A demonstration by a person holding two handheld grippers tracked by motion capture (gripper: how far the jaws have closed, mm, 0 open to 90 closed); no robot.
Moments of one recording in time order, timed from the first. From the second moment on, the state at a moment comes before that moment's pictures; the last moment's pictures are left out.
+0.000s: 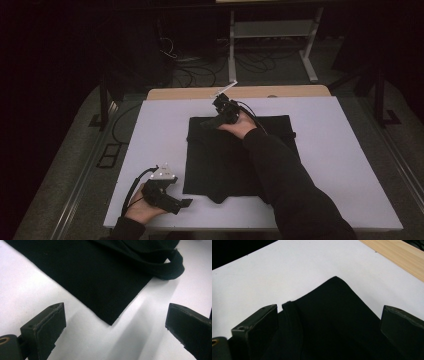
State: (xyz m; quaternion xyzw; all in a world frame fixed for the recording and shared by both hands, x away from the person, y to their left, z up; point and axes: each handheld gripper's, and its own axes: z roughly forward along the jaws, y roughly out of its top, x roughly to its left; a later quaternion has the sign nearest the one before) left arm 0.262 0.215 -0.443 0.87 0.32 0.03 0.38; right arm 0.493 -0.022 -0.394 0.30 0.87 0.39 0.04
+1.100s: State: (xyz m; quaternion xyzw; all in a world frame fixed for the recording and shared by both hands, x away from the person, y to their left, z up) left arm 0.266 0.206 -0.446 0.87 0.30 0.07 0.38; right arm 0.518 0.012 -0.423 0.32 0.87 0.39 0.03
